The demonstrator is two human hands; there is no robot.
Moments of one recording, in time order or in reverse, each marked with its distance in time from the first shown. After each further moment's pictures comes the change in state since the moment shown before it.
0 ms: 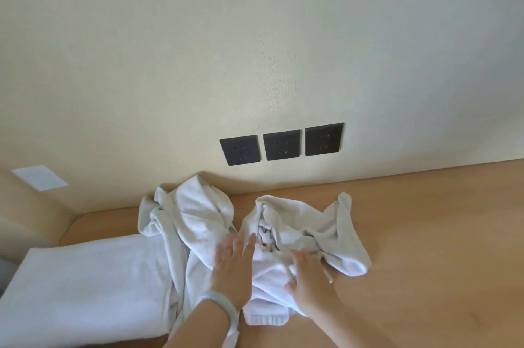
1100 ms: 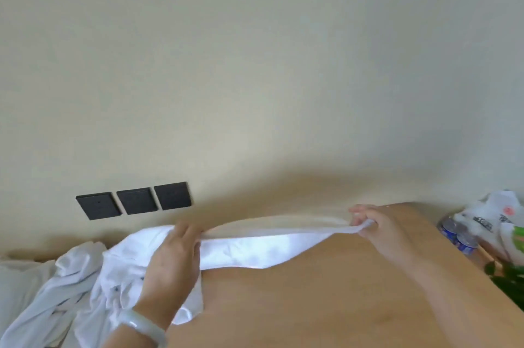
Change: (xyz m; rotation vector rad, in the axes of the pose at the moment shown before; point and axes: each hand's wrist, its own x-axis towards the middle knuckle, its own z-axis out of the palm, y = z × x) left_hand -0.026 0.285 -0.146 -0.394 0.931 0.190; right_hand -0.092 0.384 -0.387 0.461 0.474 -0.115
